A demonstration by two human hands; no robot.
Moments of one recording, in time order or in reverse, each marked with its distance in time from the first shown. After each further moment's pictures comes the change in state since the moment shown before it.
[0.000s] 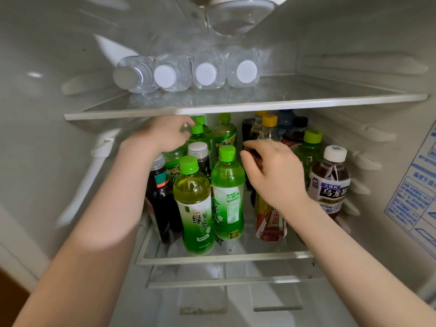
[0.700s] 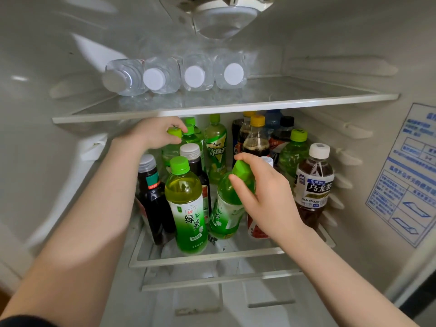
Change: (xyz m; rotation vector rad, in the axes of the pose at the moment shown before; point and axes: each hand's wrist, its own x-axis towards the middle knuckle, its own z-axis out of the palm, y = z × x) left_hand 0.016 -0.014 0.007 -0.195 -0.059 0.104; right_hand -0.039 -0.015 -0.017 0.223 -0.088 -0.003
